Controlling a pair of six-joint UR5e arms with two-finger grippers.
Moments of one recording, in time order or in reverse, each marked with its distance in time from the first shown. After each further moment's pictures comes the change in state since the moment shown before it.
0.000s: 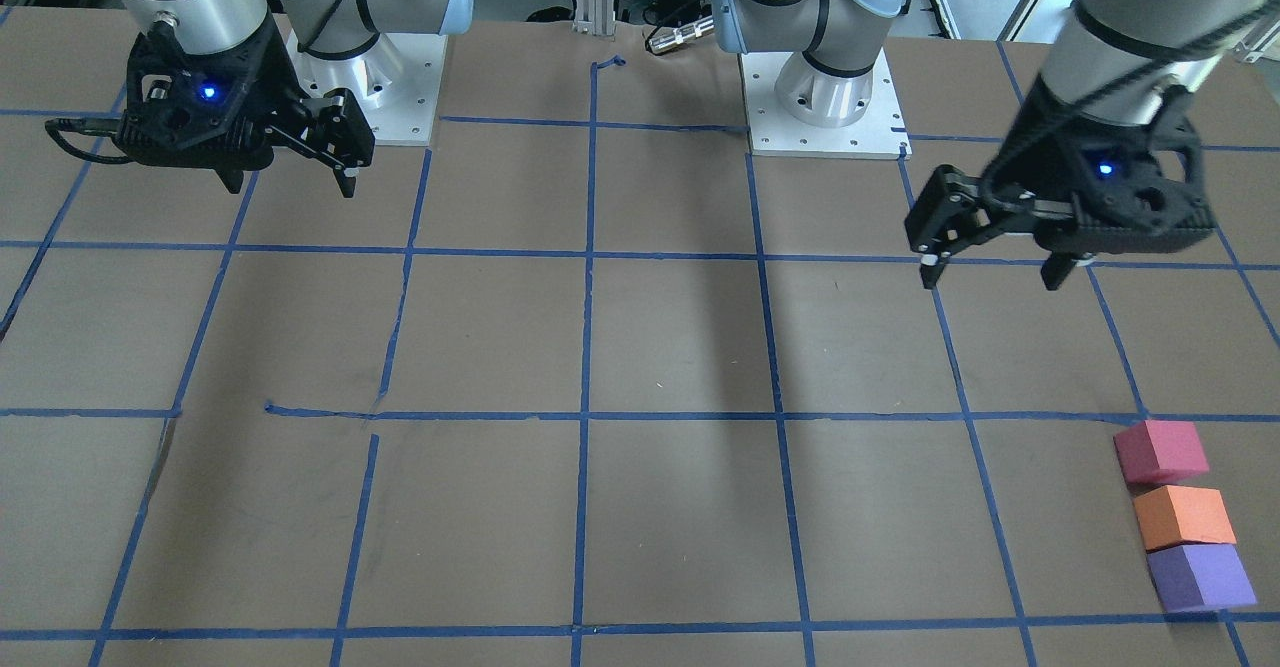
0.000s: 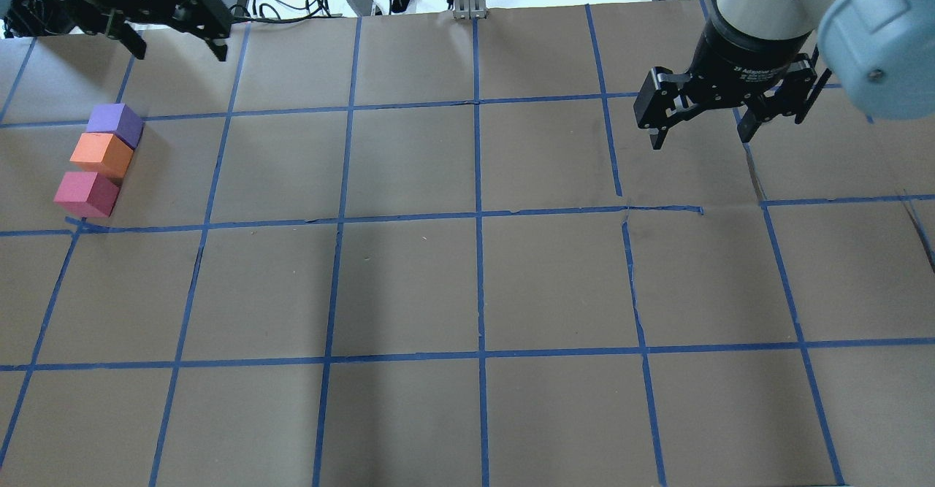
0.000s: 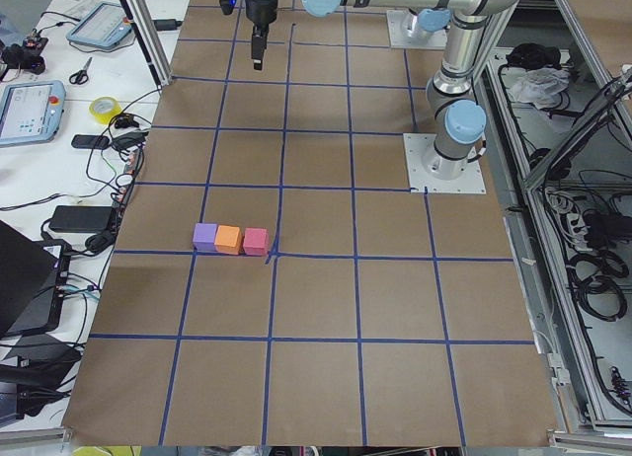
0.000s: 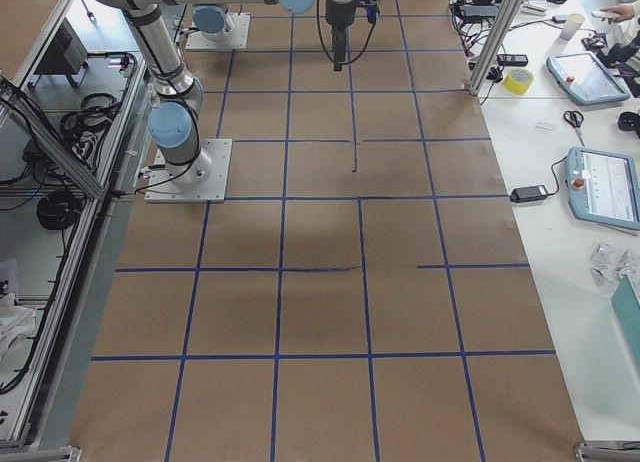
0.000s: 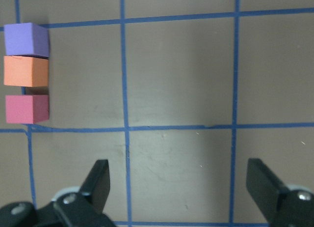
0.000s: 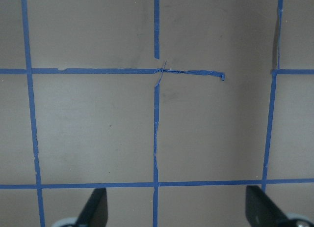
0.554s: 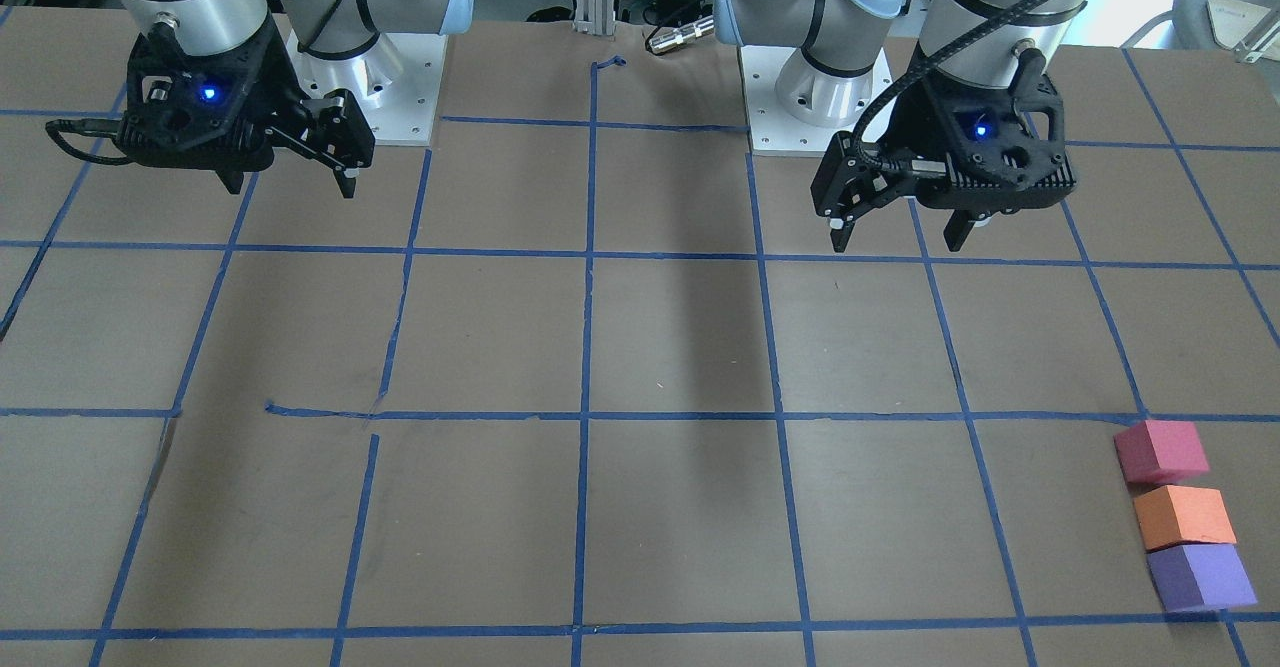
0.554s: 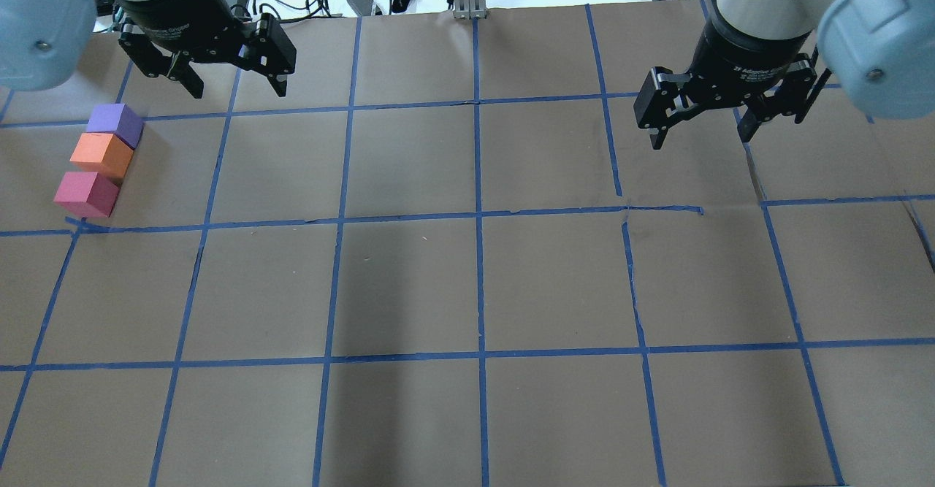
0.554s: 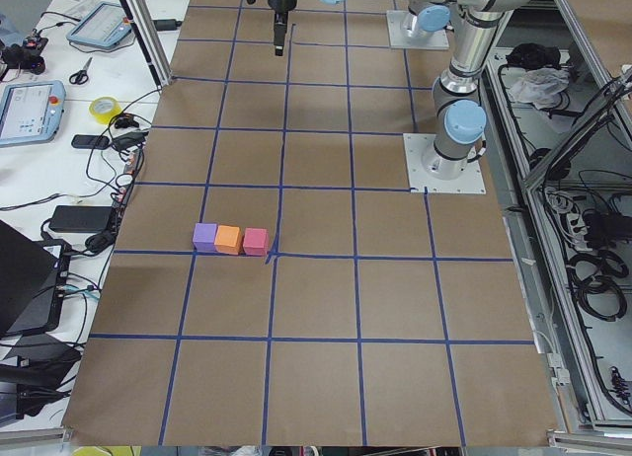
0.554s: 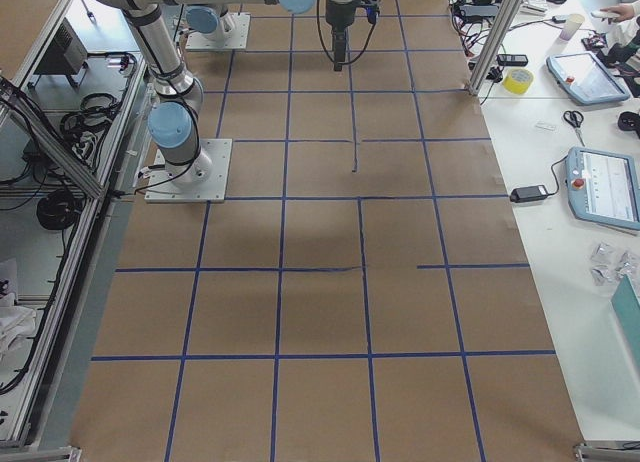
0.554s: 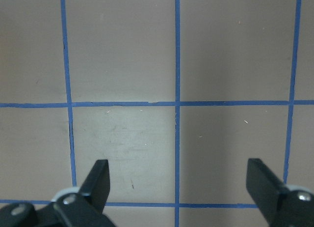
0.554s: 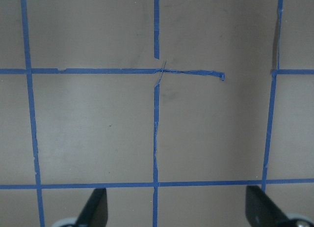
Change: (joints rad) left arm -0.066 0.059 -0.089 0.005 -0.011 -0.112; right arm 0.000 0.001 0.000 -0.001 0.000 0.000
